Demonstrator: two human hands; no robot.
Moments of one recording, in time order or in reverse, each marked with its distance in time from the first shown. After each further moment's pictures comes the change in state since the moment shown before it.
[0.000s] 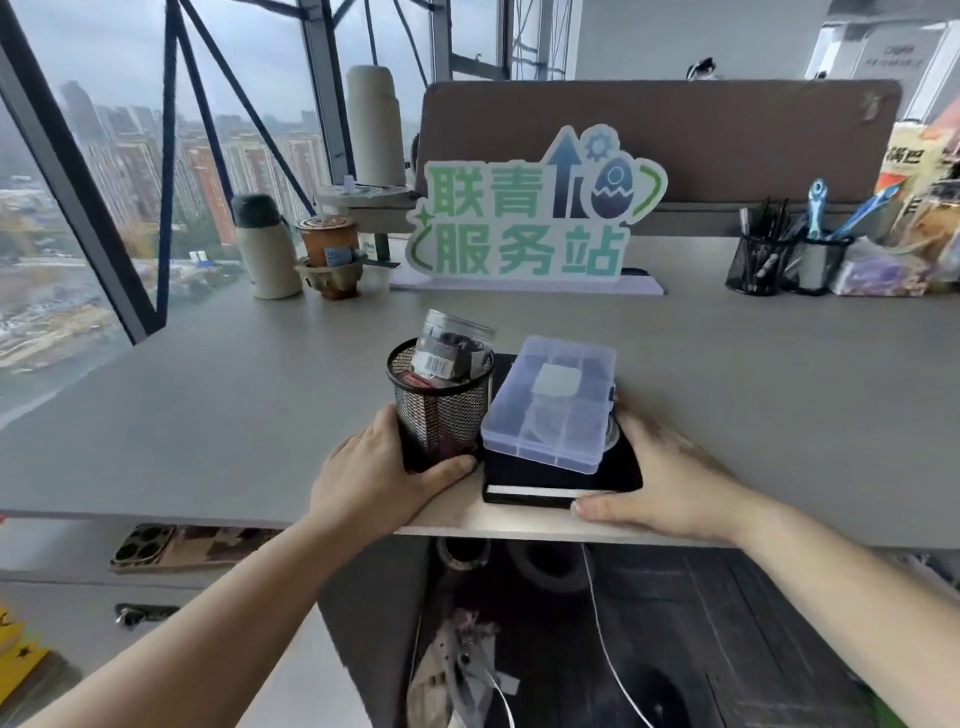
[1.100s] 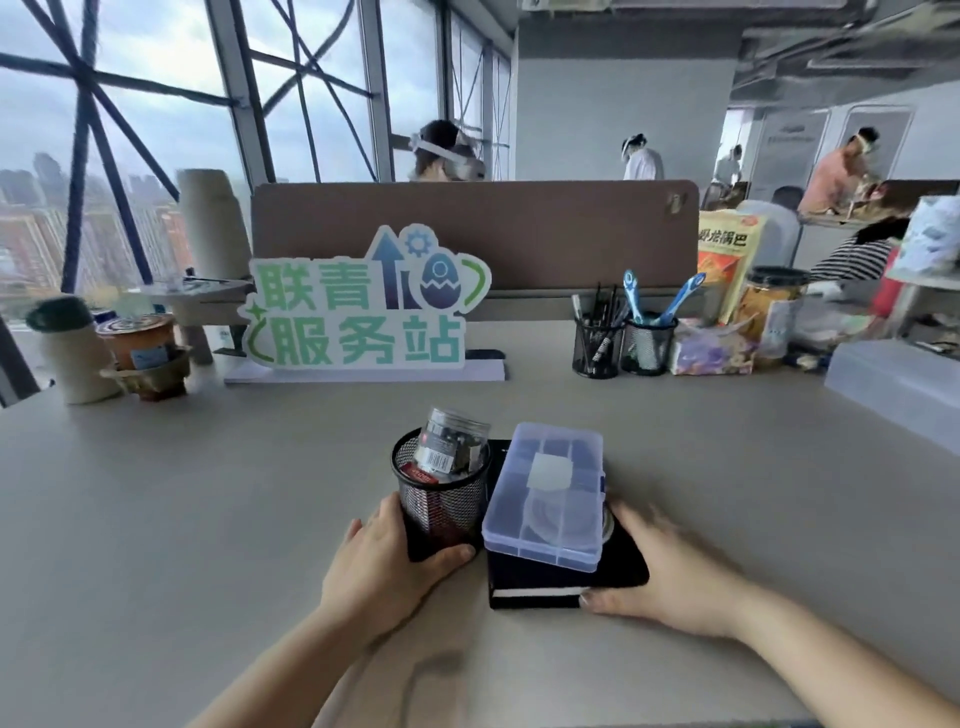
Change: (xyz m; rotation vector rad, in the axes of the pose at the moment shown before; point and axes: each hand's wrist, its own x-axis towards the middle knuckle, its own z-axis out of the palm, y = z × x) left_hand 0.045 0.229 0.119 -0.073 -0.056 0.044; right_hand -0.039 0.230 -0.123 -0.008 -0.058 0.110
